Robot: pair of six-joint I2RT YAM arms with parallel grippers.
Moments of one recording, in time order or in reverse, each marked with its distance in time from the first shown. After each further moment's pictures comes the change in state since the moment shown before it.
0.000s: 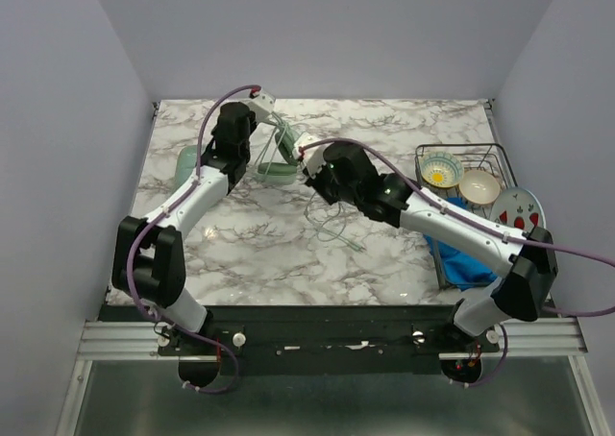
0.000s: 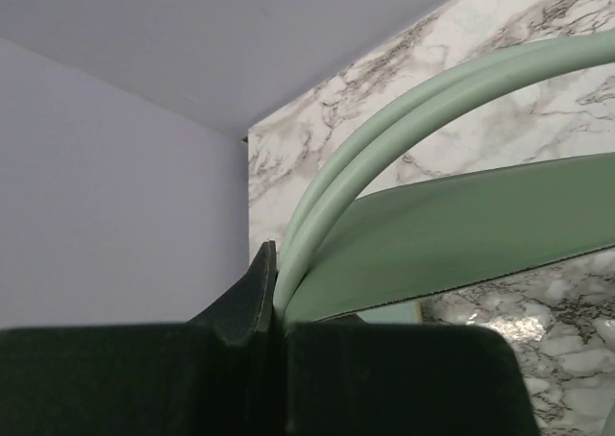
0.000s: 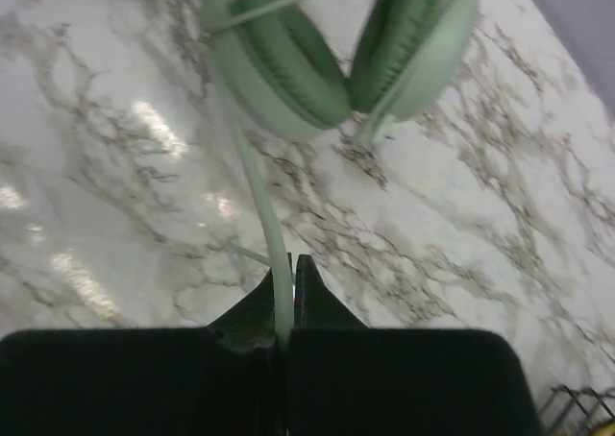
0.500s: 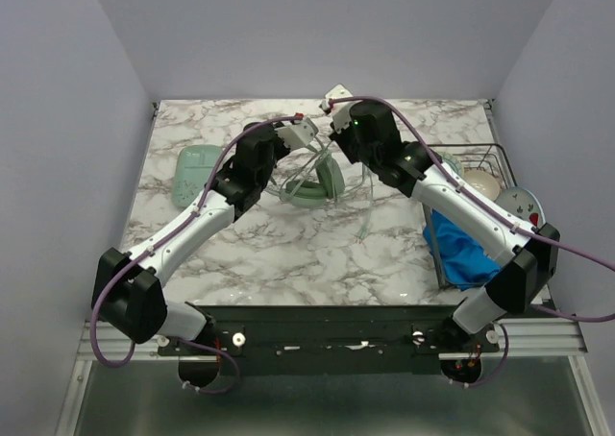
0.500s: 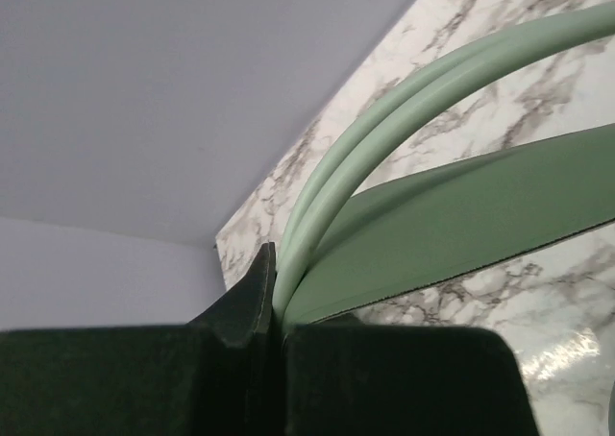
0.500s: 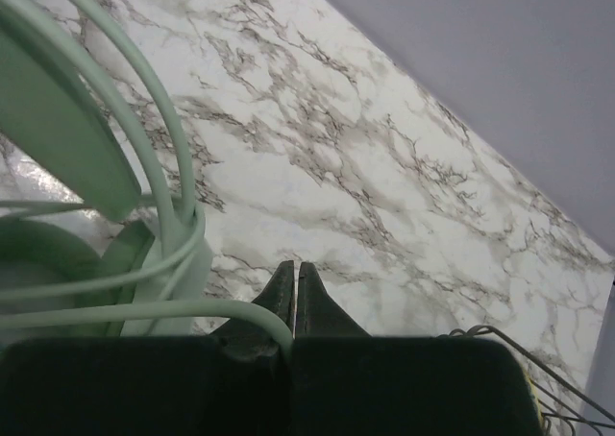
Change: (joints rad) left arm -0.247 -0.227 -0.122 -0.043 0.096 0.154; right arm -0.214 0.032 0.196 -0.094 0.173 -0.055
